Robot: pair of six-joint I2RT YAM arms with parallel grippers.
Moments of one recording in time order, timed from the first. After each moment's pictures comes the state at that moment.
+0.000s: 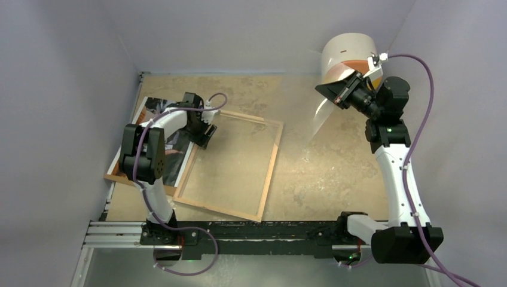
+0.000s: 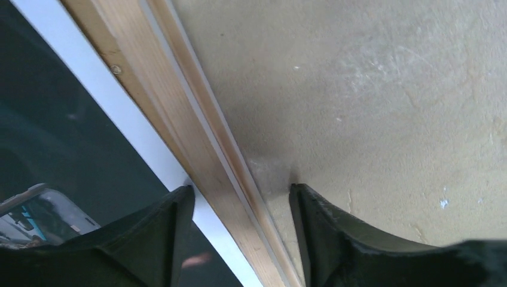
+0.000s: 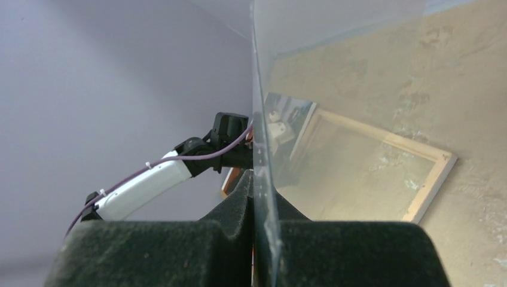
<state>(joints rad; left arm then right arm) -0.16 1.90 1.27 -0.66 0.13 0.39 -0.03 1.12 1.22 -0.17 -0.69 0.86</state>
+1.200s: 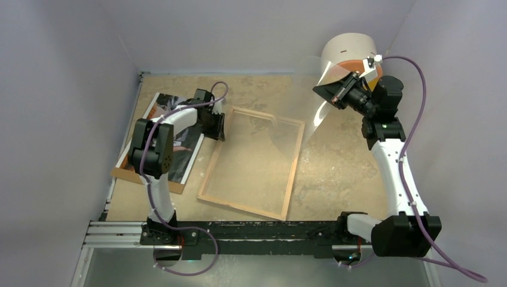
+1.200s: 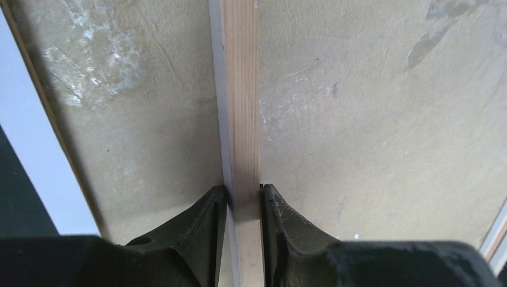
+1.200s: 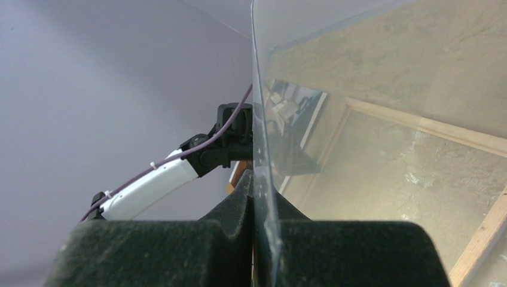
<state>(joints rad) -0.24 1.98 1.36 -0.53 0.31 -0.09 -0.03 1.17 1.18 -0.12 -0.71 0.90</state>
